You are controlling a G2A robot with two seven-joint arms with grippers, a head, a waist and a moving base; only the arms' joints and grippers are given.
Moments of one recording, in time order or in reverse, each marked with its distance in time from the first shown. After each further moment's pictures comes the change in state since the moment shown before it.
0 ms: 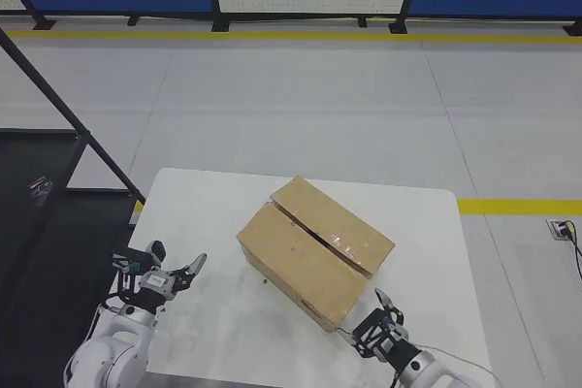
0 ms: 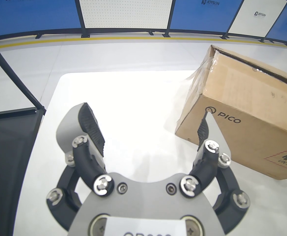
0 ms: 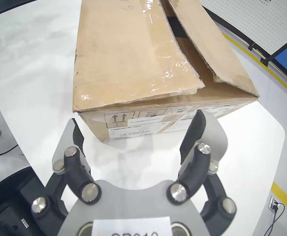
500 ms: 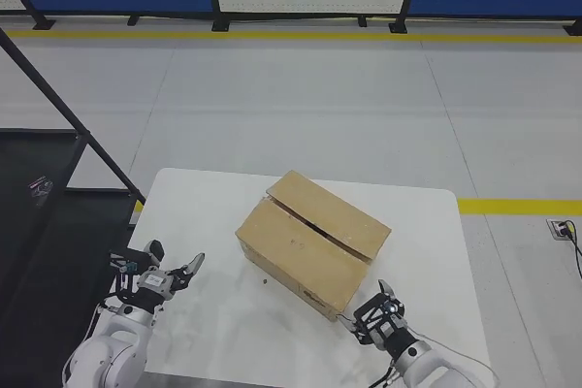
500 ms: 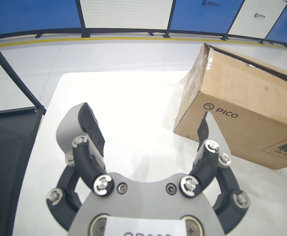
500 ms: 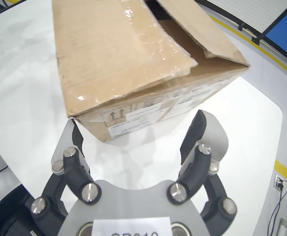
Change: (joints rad) left arm 0.000 0.001 -0.009 0.007 -0.007 -0.006 0.006; right arm 0.054 -0.012 -0.014 0.026 0.081 0.033 0.058
